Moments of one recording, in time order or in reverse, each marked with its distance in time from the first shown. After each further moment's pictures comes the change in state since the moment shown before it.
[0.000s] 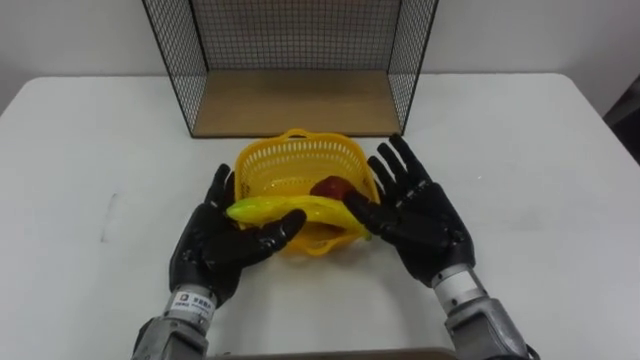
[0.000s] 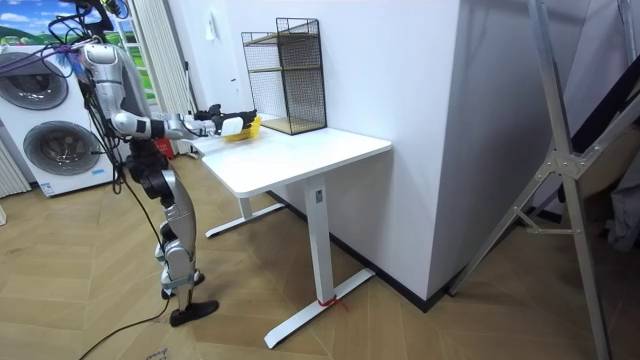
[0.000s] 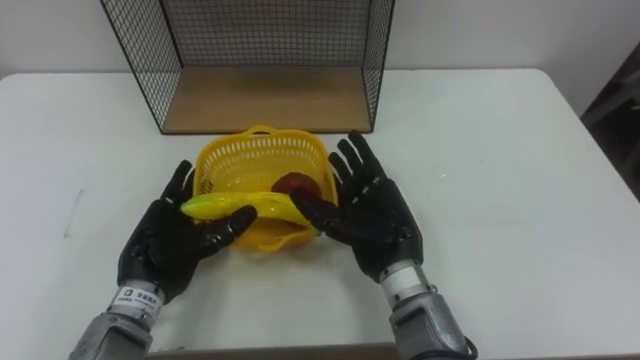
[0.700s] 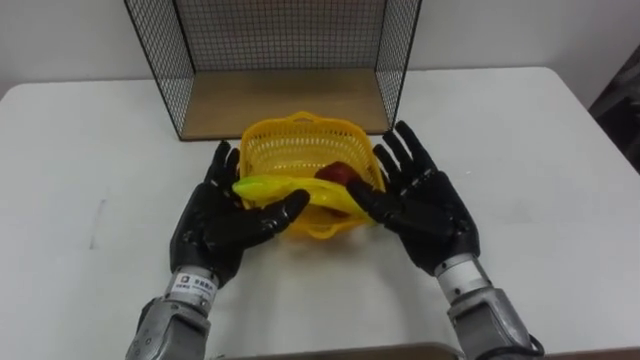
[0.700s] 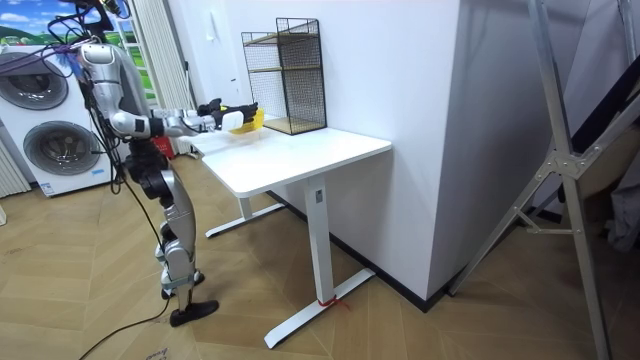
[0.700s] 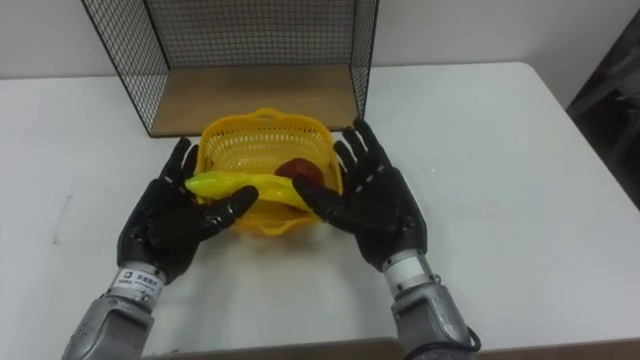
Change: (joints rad) left arm -0.049 -0.009 0.013 -0.055 -0.001 -0.006 0.000; right arm -0.029 -0.001 -0.003 -0.074 0.019 -0.002 -0.026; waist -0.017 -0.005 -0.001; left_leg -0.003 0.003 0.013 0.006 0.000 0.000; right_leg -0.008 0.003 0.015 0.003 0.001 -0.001
